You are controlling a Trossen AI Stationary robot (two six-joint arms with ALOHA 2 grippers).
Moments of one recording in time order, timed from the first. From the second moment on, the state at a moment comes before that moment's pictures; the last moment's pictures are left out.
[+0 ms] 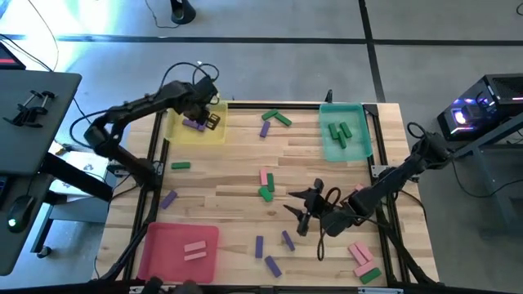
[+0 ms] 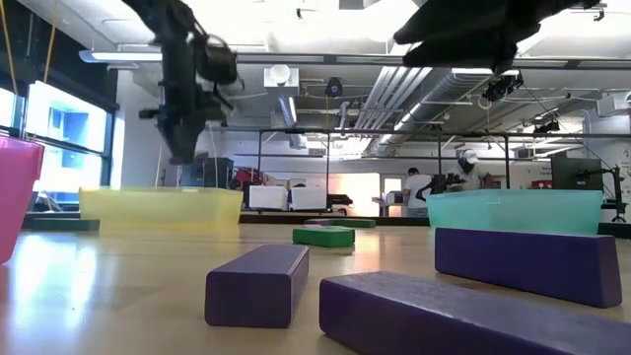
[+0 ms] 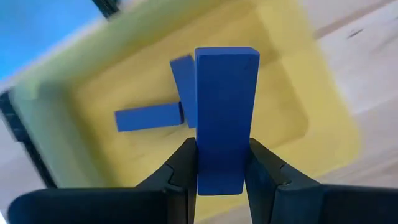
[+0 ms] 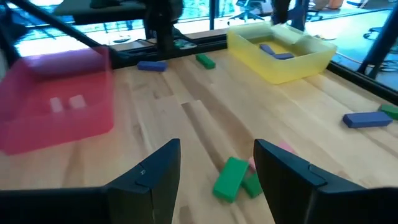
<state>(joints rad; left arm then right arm) 0.76 1.53 1.20 -1.04 -0.22 -0.28 0.59 1.51 0.81 0.16 0.90 0.47</state>
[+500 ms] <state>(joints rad) 0.80 1.87 1.20 -0.91 -0.17 -0.13 0.39 1.50 0.81 0.16 0.77 0.34</state>
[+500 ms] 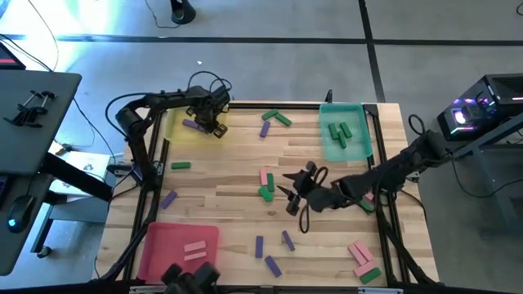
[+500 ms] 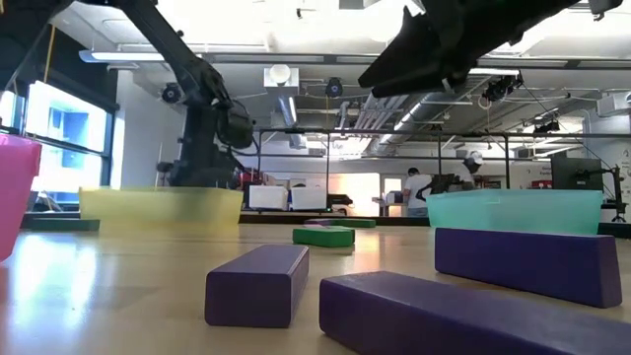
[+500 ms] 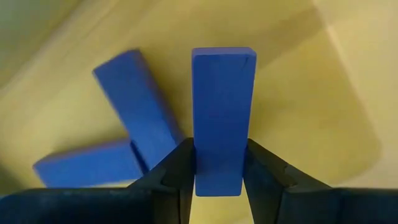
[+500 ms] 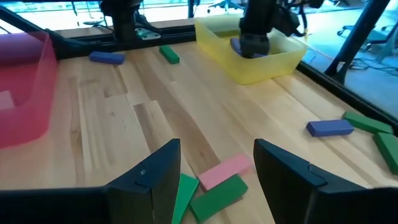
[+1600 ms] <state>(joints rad) 0.29 1.43 0.99 -0.60 -0.28 -0.32 0.58 1.48 0.81 0.16 0.87 0.47</state>
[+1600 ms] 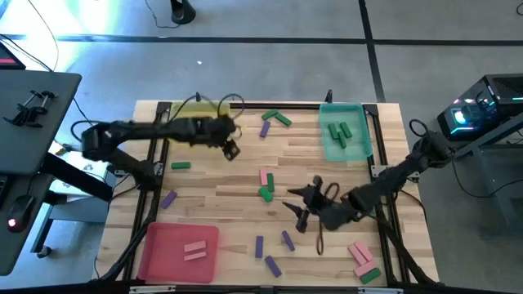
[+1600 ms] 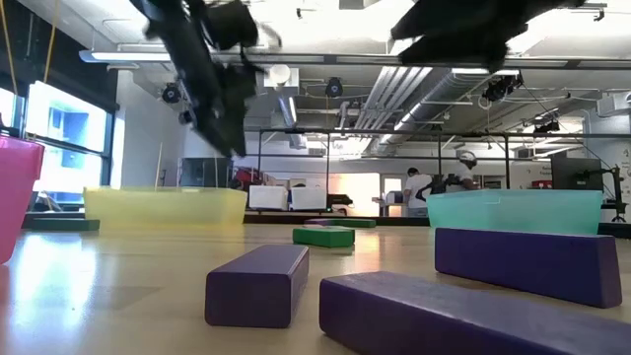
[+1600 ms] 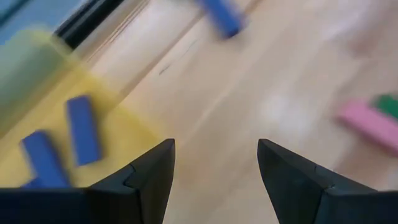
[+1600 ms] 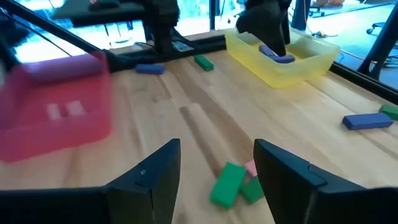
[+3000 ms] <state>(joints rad) -0.49 1.75 0.76 0.61 -0.72 -0.49 0.75 2.00 1.19 -0.38 0.76 1.13</state>
